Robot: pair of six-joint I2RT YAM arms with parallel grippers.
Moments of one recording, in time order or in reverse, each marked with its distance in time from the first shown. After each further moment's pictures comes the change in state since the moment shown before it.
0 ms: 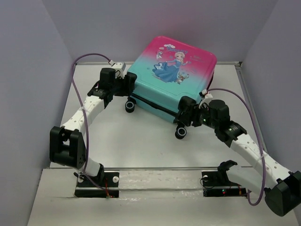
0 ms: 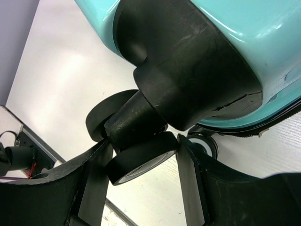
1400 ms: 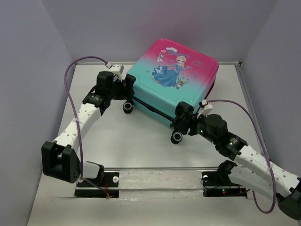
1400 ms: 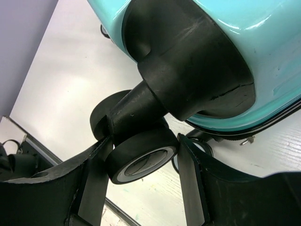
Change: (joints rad) left arm -0.016 -0.158 -0.053 -0.063 -0.043 -0.025; right arm 0.279 -0.171 -0.124 0.057 0.336 0.105
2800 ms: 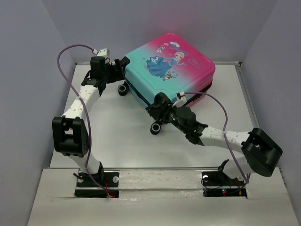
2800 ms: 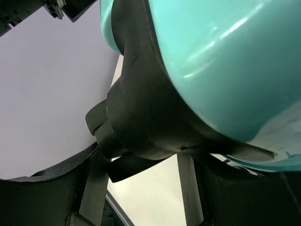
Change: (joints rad) left arm 0.165 0.309 0.238 0.115 -0.019 -0.103; right arm 0.099 0.669 0.130 0.713 0.044 0.375
